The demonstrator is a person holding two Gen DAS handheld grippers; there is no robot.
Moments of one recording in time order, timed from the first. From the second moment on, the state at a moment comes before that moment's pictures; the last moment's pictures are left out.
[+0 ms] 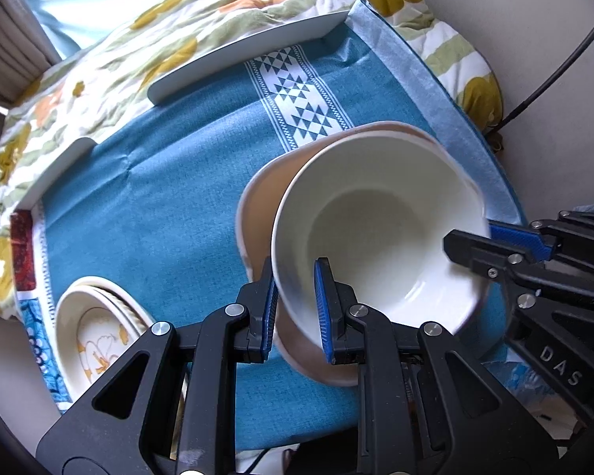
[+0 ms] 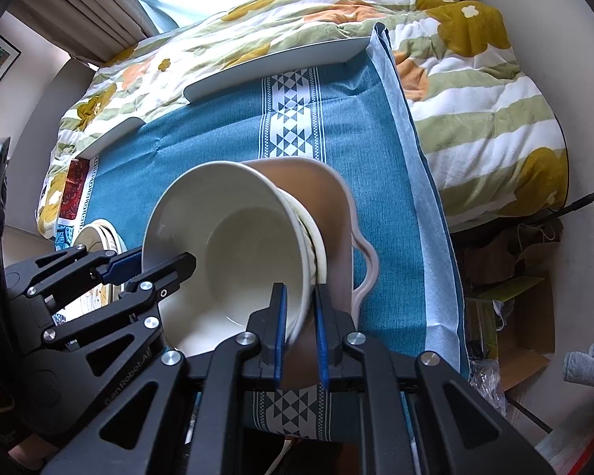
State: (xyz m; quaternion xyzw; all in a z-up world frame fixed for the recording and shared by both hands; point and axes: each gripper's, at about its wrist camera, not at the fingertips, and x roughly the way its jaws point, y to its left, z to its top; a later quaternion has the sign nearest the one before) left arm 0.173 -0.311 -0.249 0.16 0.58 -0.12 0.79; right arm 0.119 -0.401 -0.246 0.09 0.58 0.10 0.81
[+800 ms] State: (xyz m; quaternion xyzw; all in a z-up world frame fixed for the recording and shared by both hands) left arm 0.126 -0.226 -0.136 0.03 0.43 -0.16 0.89; right arm 0.062 -0.426 -0.170 0.08 0.47 0.16 0.86
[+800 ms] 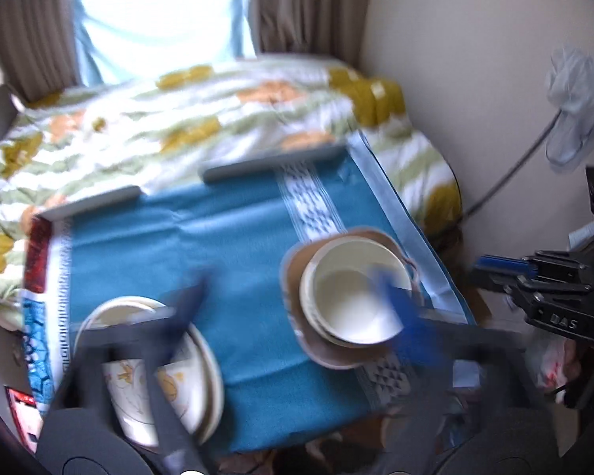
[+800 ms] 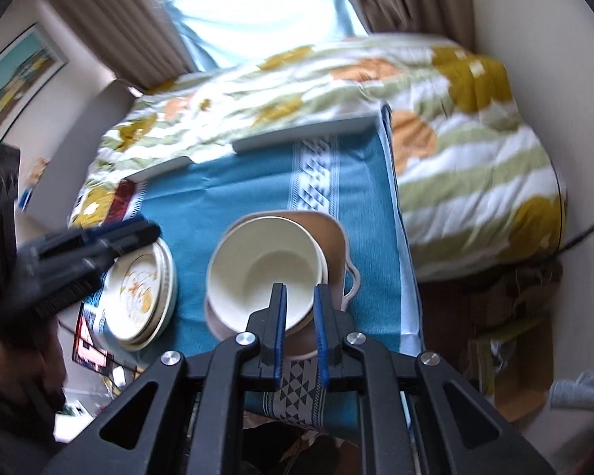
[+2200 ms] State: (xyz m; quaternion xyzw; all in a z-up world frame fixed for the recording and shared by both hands) left arm 0.180 -0.255 -0.304 0.10 0.62 -0.20 0.75; right arm 0.140 -0.396 -0.298 -0.09 0.62 0.19 0.75
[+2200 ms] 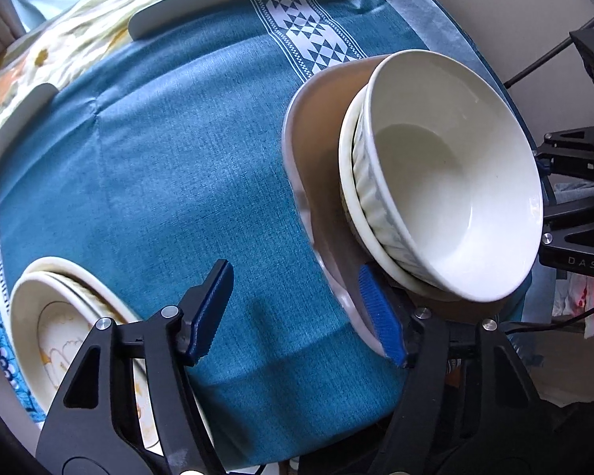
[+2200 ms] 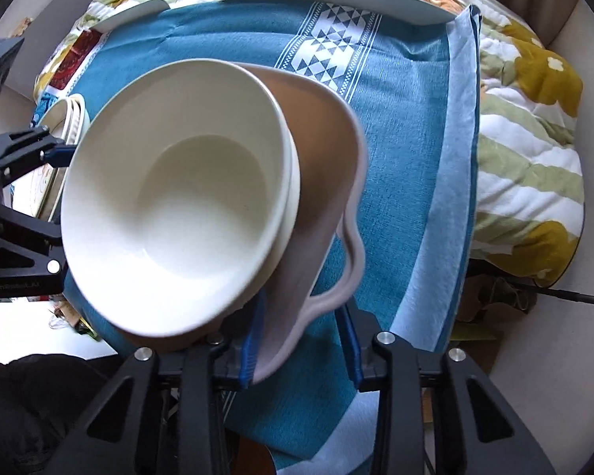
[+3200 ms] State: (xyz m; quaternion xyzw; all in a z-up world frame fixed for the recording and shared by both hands) left arm 0.164 -0.265 -0.277 0.12 0.55 -0.22 0.80; right arm 0.126 -0.385 -0.275 -0.09 0.55 0.22 0.80
